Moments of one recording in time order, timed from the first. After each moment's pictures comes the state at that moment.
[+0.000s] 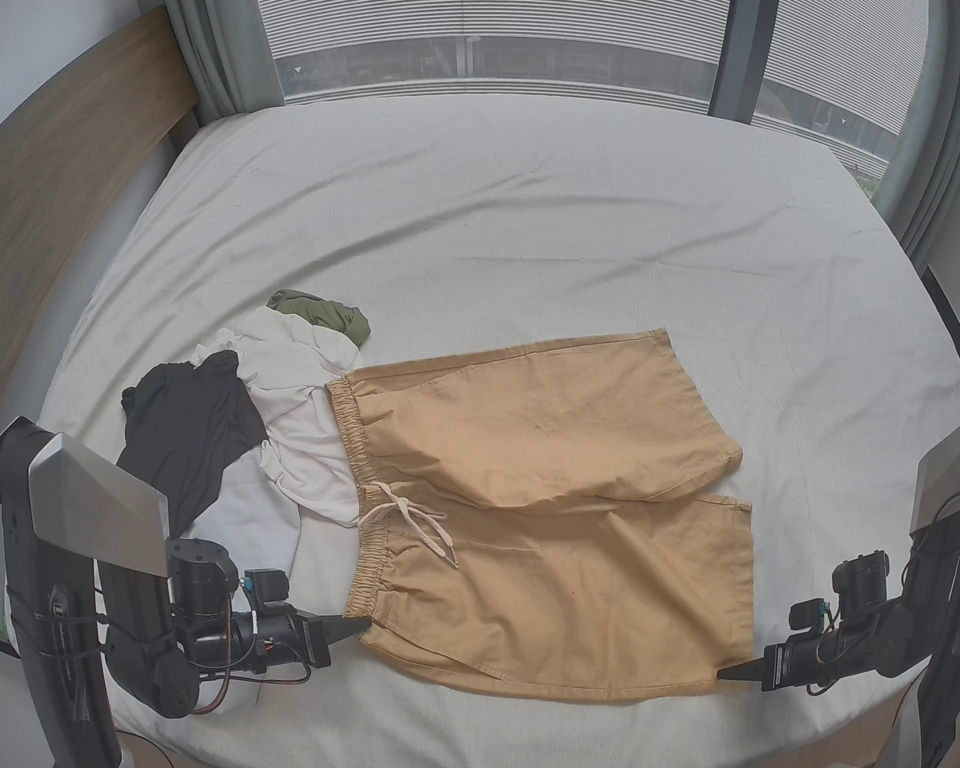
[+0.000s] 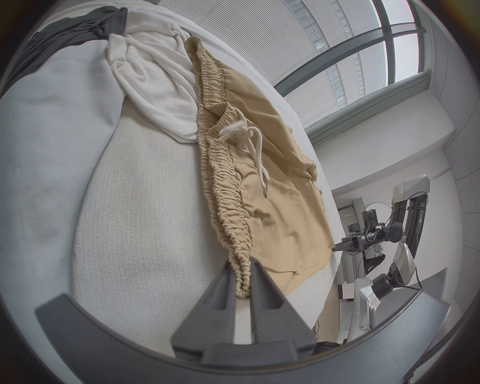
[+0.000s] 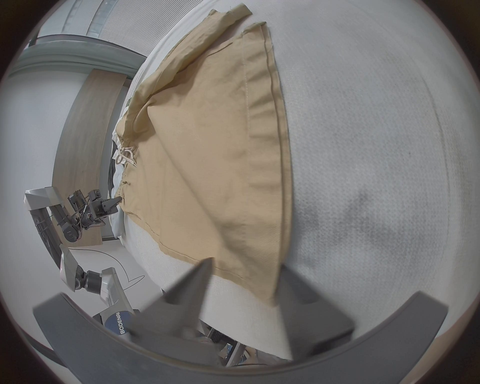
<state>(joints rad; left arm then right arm) -0.23 2.31 -0.17 -1.55 -0.59 -0.31 -0.03 2.19 -0.02 -1.11 0.59 0.12</state>
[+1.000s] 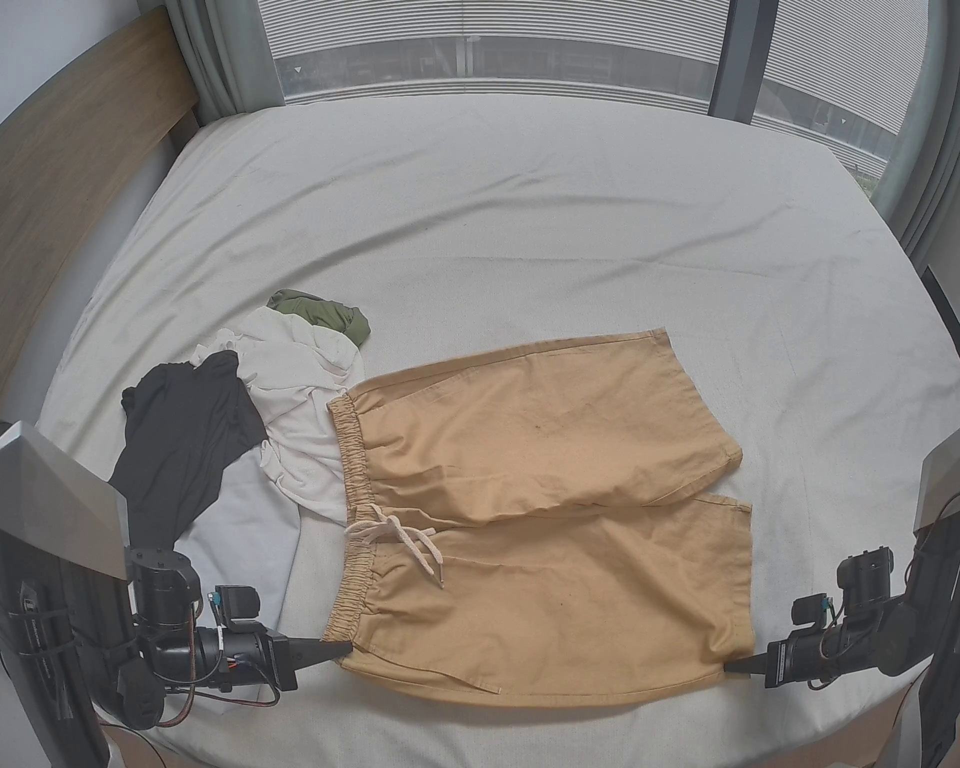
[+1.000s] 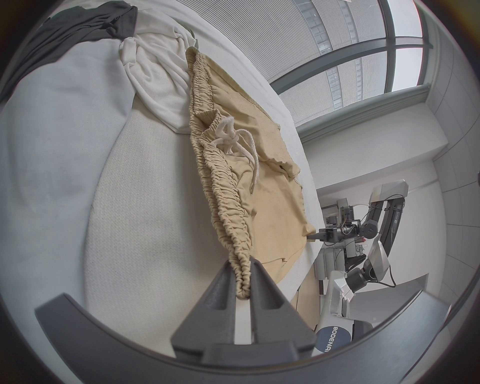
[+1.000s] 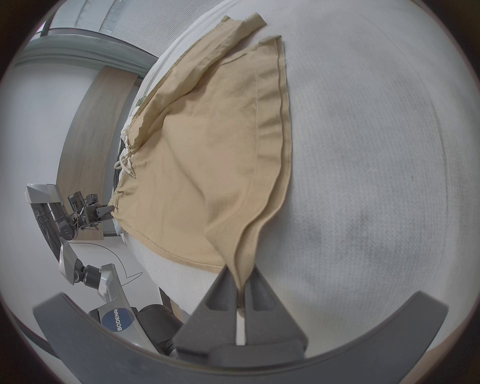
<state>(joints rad) -0.16 2.21 -0.02 -1.55 -0.75 -0.31 -0.04 2.16 -0.02 -1.12 0.62 0.07</state>
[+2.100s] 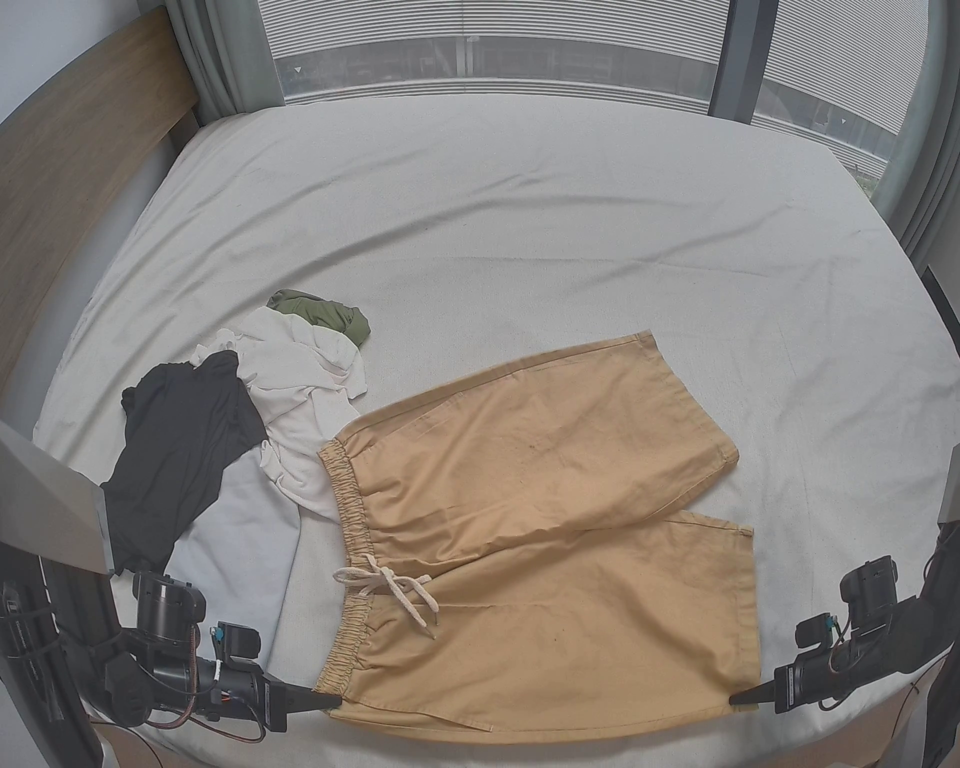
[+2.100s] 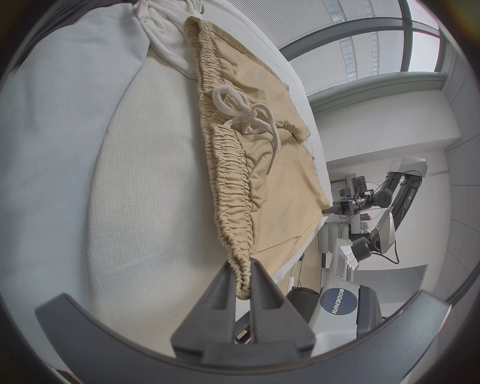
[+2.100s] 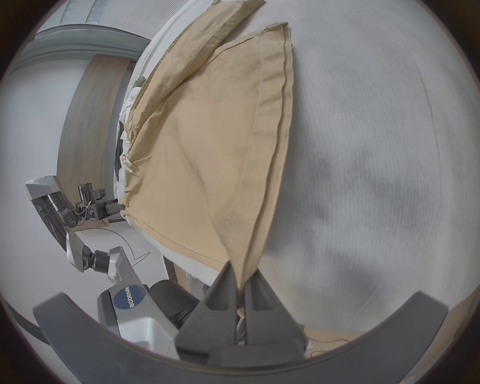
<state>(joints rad) -0.14 2.14 -0.02 -1.15 -0.75 -0.07 -0.03 2.01 -0.02 -0.78 0.62 0.00</state>
